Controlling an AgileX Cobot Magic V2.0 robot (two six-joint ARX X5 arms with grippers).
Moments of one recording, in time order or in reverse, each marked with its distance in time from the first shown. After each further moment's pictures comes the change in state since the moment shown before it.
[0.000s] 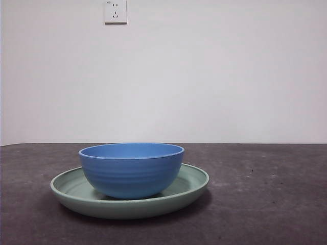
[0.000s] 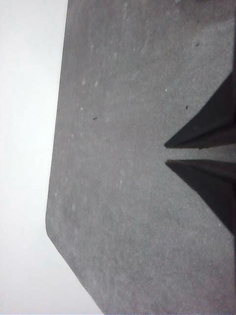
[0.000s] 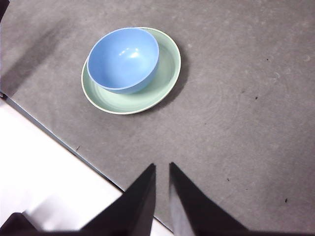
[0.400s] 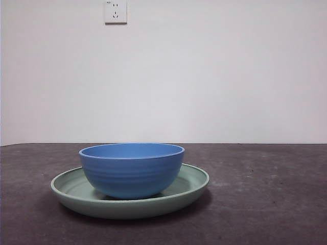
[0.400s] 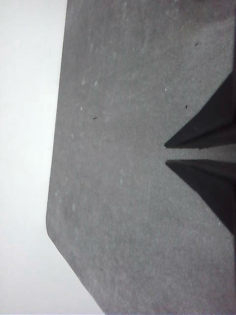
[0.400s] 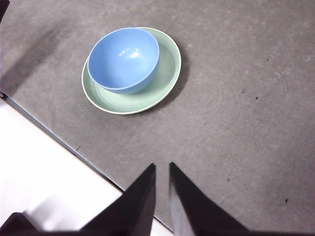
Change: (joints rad) left arm 0.000 0.000 0.000 0.000 0.000 0.006; right arm 0.000 0.000 0.000 0.000 0.000 0.000
